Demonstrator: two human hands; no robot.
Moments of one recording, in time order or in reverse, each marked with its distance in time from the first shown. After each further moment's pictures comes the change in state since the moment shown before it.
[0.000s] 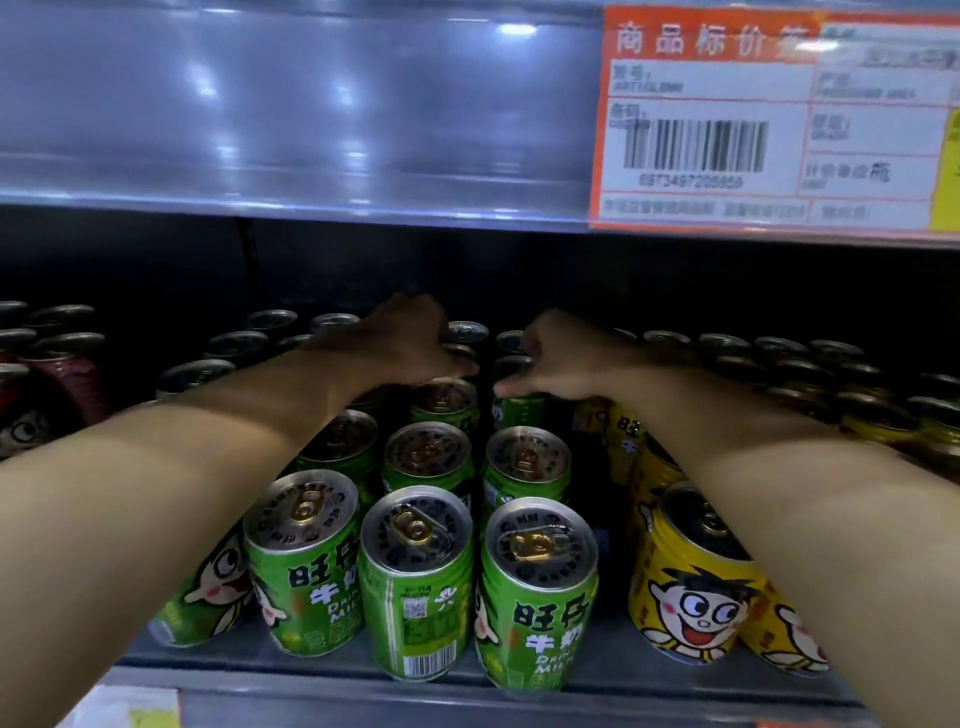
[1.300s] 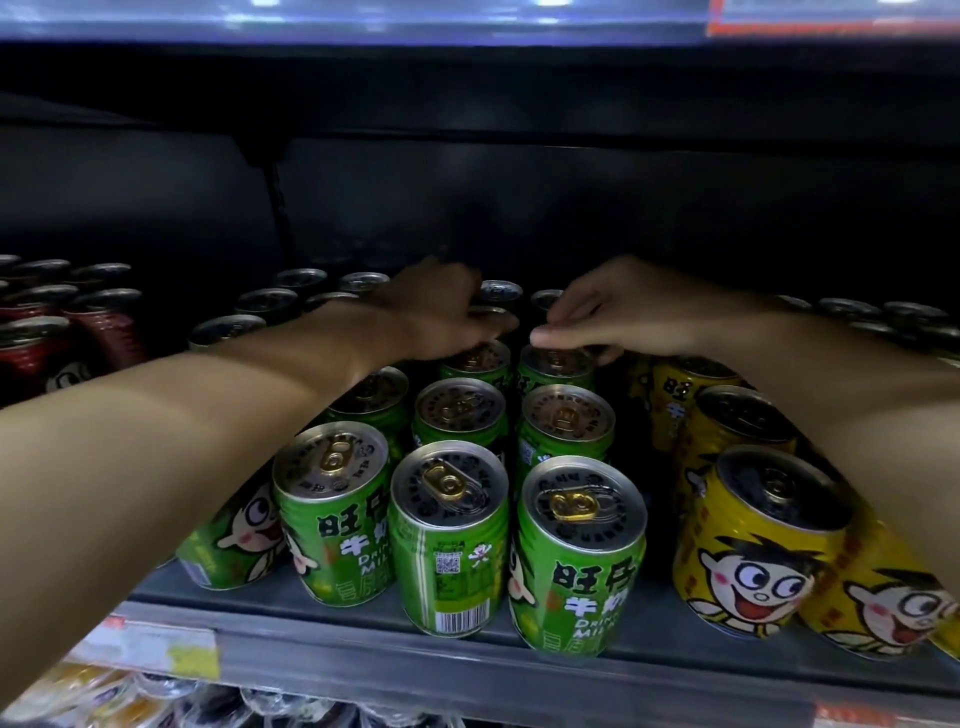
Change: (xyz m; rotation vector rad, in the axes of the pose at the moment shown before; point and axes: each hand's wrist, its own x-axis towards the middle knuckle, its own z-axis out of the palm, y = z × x) left_hand -0.011 -0.001 0.010 0.080 0.104 0.056; right_hand -0.017 0.014 -0.009 0.316 -0.126 -0.149
